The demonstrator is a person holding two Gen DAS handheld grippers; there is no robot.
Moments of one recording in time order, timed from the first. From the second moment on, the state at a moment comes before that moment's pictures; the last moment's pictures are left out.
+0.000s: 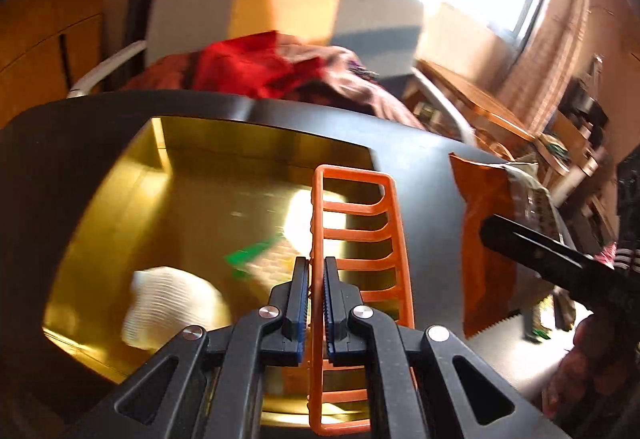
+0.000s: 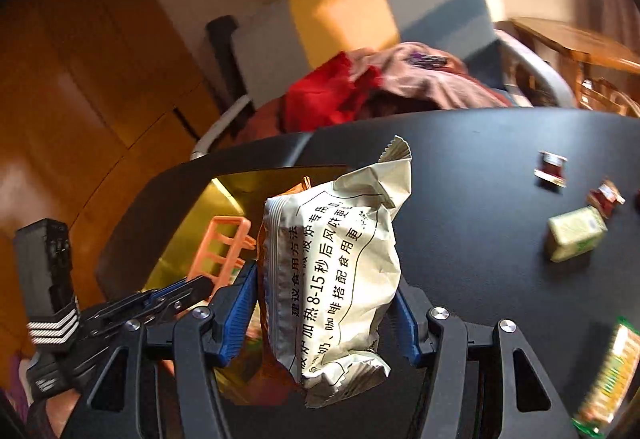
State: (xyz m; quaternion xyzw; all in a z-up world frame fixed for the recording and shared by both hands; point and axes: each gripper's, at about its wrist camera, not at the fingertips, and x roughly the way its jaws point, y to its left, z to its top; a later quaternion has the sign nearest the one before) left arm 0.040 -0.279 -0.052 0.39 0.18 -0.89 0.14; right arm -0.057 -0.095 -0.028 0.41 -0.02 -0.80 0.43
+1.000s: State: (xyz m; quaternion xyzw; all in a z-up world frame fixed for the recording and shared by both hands) left arm 0.048 -0.338 -0.093 0.41 0.20 -0.86 0.23; right arm -0.050 -0.209 -0.076 0.44 0.10 -0.77 0.45
